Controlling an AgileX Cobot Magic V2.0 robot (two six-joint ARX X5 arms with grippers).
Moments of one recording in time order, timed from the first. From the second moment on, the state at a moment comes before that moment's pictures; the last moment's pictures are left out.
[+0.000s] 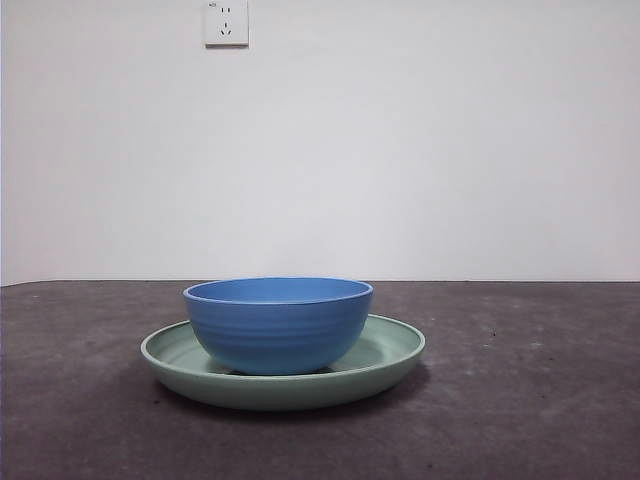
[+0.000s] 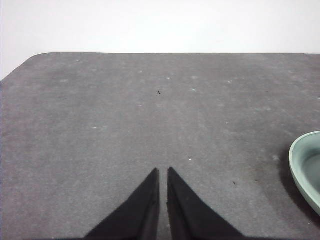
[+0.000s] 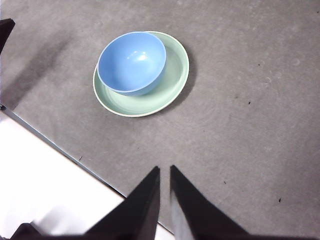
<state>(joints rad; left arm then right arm) -0.06 0.00 0.03 -0.18 0.05 -0.01 0.39 0.67 1.19 -1.29 -0.29 0.07</state>
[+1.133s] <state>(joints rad) -0.06 0.00 0.03 -0.18 0.05 -0.01 0.02 0.11 0.07 -0.11 -0.03 -0.05</state>
